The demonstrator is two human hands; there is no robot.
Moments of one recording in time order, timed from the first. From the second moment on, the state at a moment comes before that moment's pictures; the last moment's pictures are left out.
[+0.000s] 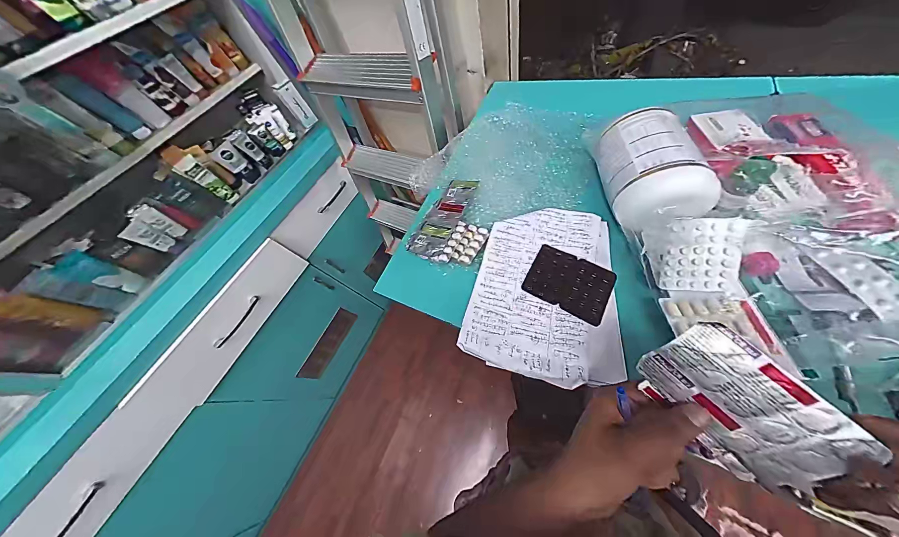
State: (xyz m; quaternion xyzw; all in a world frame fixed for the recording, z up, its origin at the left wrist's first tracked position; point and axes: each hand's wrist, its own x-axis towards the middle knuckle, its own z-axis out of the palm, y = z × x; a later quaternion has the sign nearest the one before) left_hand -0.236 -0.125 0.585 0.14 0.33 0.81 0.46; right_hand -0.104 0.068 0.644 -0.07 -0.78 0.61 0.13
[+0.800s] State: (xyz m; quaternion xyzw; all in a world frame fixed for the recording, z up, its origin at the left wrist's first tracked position) left_hand -0.236 -0.133 0.576 0.10 0.34 0.80 0.49; right_hand -0.121 0.043 0.599 -0.12 -0.75 0.61 0.22
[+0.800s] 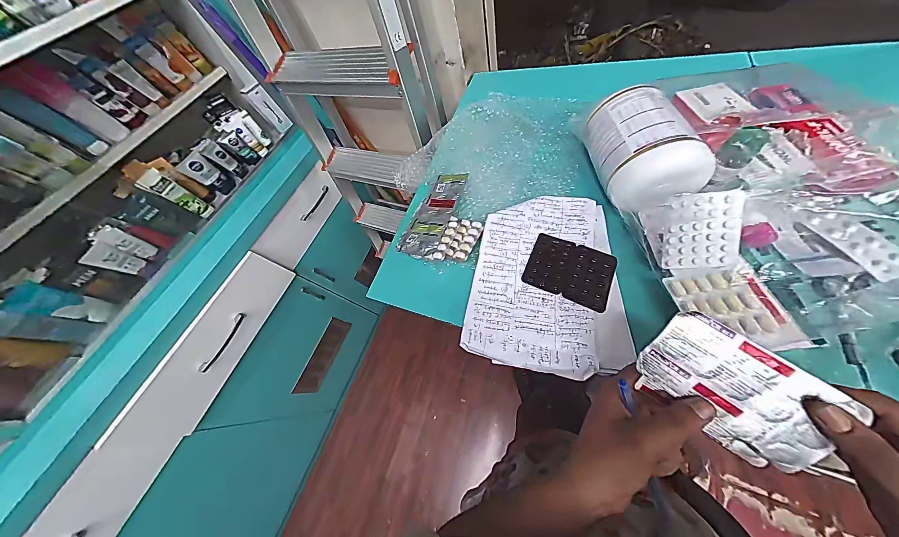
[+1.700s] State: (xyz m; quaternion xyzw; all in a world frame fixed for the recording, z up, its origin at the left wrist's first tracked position) left_hand -0.233 -0.116 0.559 0.05 0.38 0.81 0.44; right_hand -0.135 0.042 0.589 -0.17 -0.75 0.61 0.20
